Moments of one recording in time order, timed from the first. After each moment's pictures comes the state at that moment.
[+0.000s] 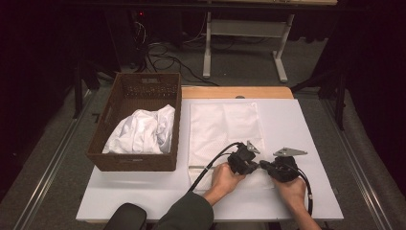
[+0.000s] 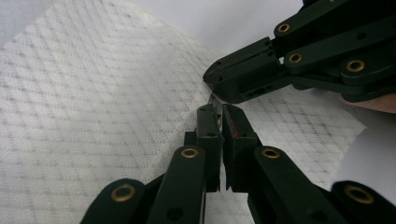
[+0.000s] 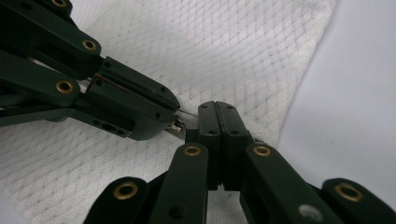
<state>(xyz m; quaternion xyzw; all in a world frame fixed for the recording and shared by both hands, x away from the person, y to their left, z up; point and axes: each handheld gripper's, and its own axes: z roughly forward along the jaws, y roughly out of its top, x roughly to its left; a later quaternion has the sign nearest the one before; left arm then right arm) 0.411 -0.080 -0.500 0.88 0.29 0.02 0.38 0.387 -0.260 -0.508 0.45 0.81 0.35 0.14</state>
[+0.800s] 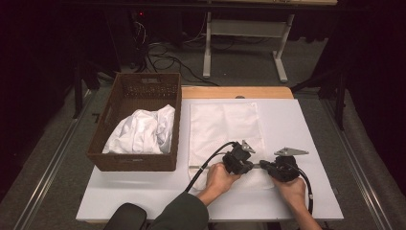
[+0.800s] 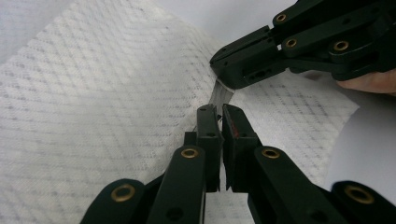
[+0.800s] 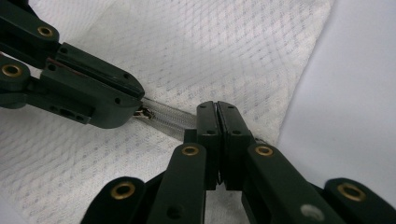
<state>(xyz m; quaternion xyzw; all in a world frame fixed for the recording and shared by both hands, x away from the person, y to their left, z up) 0.408 -0.064 -0.494 0.88 0.29 0.02 0.38 0.388 -0.261 -0.509 0.47 0.80 0.36 0.13</state>
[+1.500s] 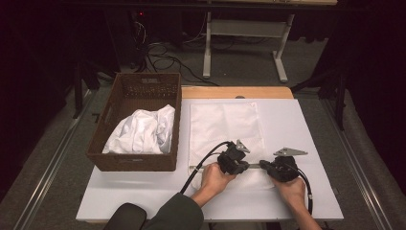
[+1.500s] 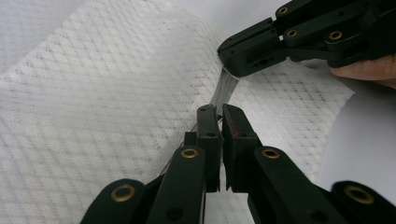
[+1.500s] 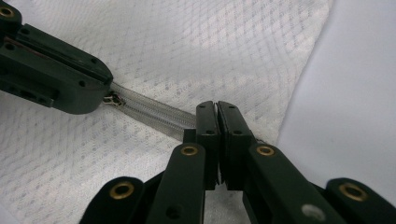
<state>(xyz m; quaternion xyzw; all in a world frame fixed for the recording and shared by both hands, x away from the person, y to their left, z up) 0.404 -0.048 -0.490 0.87 0.30 0.02 0.38 0.387 -0.259 -0.509 0.46 0.80 0.36 0.14</state>
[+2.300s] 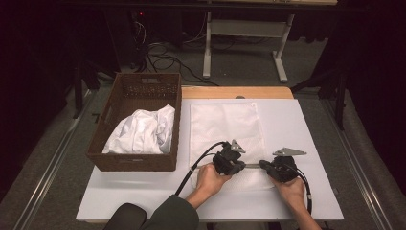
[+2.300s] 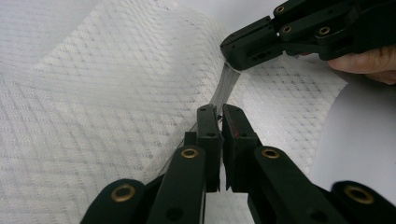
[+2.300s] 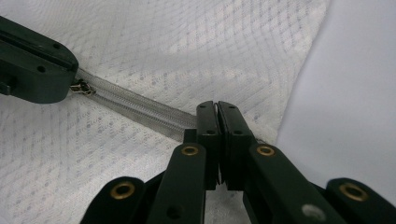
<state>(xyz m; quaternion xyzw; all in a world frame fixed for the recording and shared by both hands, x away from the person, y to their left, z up) 0.399 -0.035 -0.484 0.87 0.30 0.03 0.39 0.387 -0.257 -0.509 0.47 0.80 0.35 0.15</state>
